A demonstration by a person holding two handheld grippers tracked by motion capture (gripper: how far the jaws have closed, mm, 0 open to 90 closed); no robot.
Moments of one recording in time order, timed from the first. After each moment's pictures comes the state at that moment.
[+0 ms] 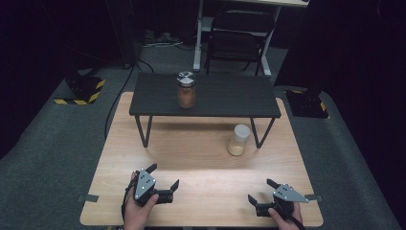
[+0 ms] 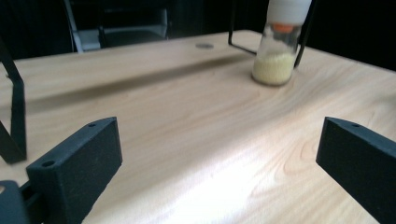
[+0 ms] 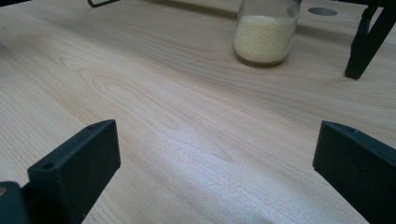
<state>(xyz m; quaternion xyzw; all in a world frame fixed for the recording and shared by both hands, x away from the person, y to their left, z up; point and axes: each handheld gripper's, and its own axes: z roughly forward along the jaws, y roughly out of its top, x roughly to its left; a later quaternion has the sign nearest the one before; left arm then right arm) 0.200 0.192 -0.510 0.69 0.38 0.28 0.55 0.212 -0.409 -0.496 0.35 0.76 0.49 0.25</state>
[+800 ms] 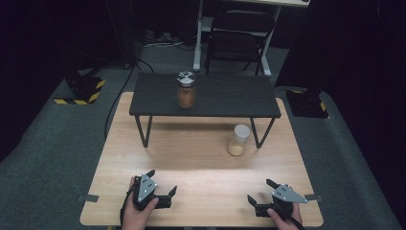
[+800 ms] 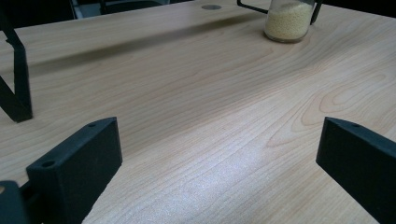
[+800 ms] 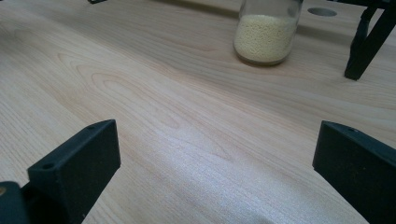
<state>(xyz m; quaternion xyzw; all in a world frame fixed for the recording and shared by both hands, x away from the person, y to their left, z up) 0.196 0.187 -0.515 0.72 0.39 0.29 0.50 0.210 -0.405 -0.496 0.35 0.76 0.48 0.25</state>
